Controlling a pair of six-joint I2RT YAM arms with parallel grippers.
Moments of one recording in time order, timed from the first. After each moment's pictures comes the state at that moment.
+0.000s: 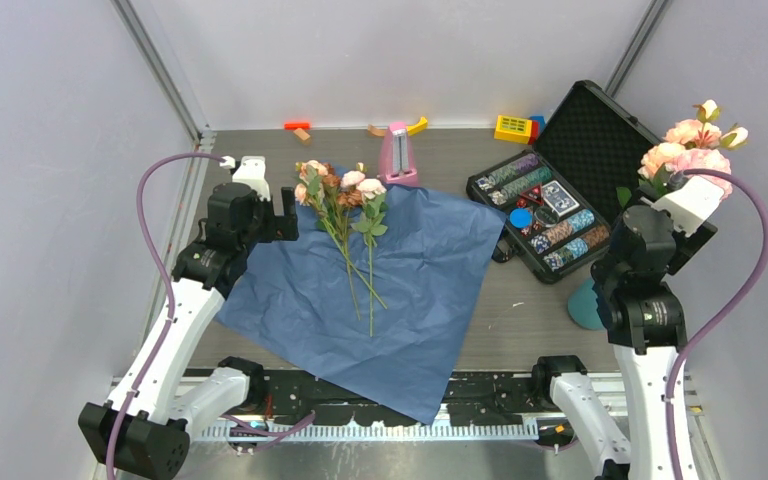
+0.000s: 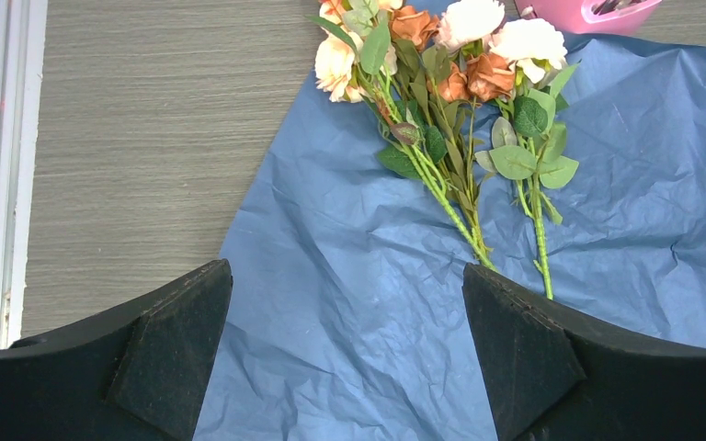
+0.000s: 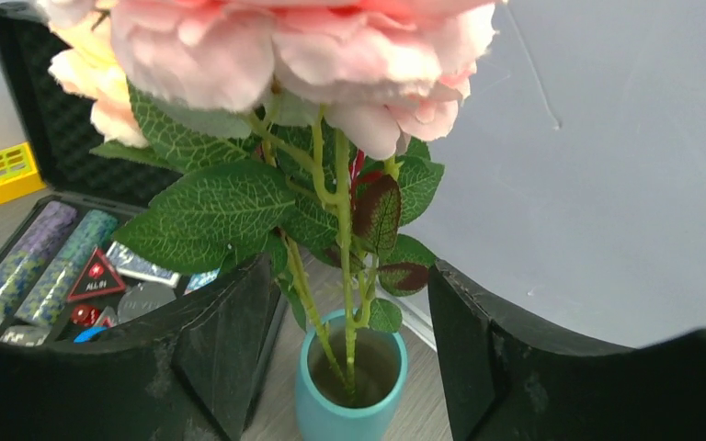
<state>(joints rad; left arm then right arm) -0.26 0.96 0.98 -0.51 -0.16 -0.13 0.03 0.69 1.07 -0.56 0.92 0.07</state>
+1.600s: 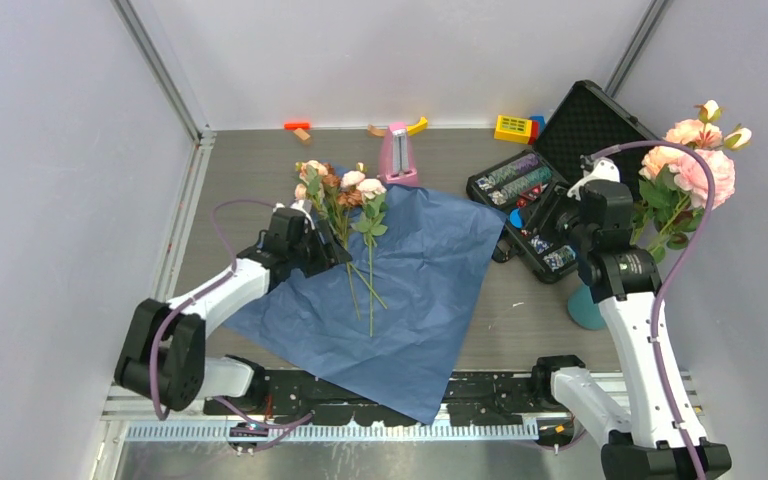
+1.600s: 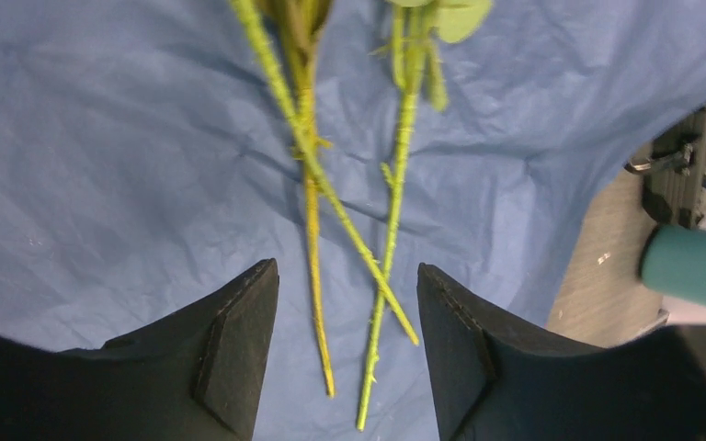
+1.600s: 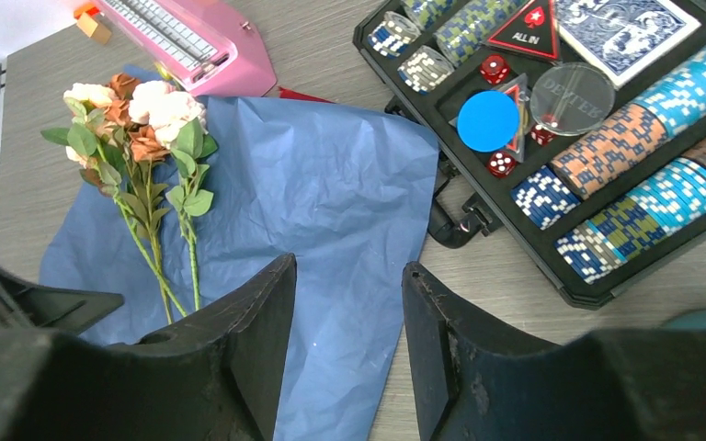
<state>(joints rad) -0.36 1.28 0.71 -0.18 0.21 -0.68 0.06 0.86 1.06 -0.68 -0.05 0.42</state>
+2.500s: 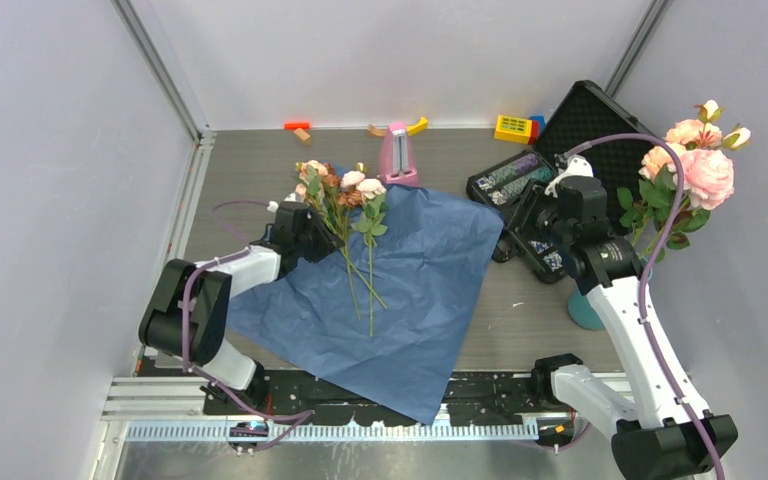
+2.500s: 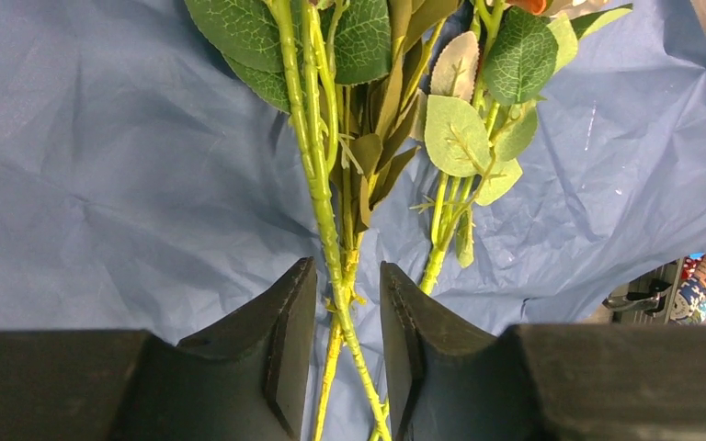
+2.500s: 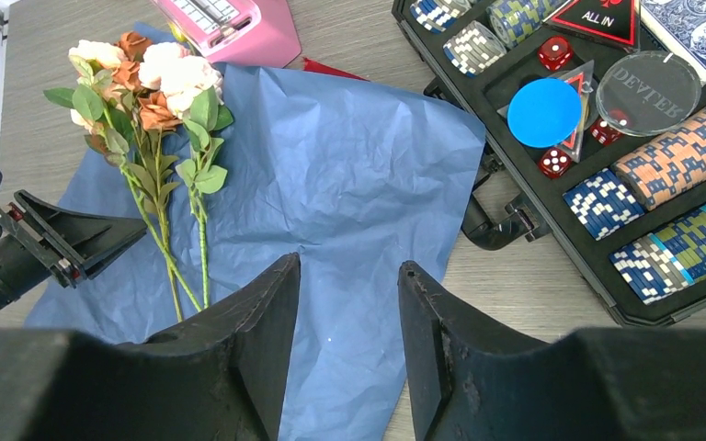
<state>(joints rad) -0.31 1.54 0.71 0.11 0.10 -0.87 0.18 0.94 1.02 -0.60 -0.03 0.45</state>
